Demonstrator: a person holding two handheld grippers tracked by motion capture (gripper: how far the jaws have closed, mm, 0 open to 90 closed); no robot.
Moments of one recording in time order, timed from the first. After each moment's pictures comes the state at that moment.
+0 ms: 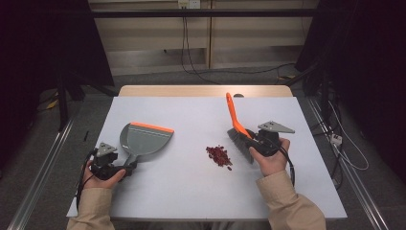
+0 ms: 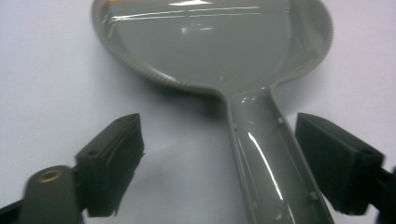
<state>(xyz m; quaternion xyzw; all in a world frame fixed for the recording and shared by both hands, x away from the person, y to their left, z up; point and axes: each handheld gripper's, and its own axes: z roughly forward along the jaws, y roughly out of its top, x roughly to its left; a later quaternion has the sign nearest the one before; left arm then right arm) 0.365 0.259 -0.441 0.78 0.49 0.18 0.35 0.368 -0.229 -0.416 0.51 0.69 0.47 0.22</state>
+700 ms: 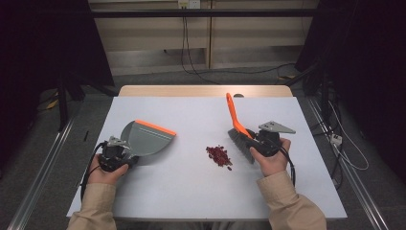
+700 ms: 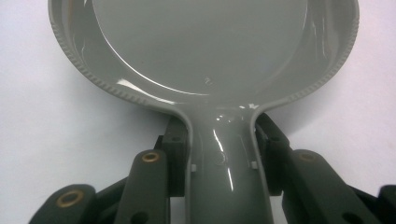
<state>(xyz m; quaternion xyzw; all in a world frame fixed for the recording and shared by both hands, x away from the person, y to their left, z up) 0.378 0.242 -0.425 0.82 0.46 0.14 0.31 0.367 -0.230 -0.415 0.51 0.69 0.47 0.23</state>
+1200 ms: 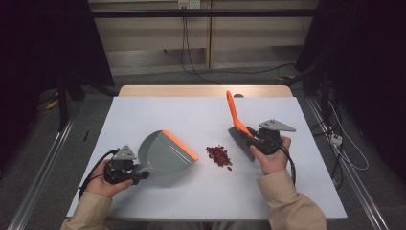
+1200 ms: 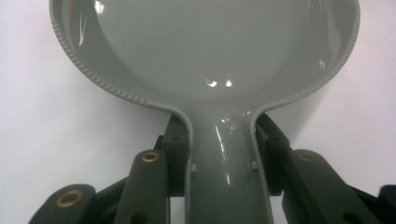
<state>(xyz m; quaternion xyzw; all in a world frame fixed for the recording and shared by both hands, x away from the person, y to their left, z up) 0.345 0.210 -0.415 0.89 0.31 0.06 0.32 0.370 -0.230 -0.411 0.50 0.69 0.47 0.23</state>
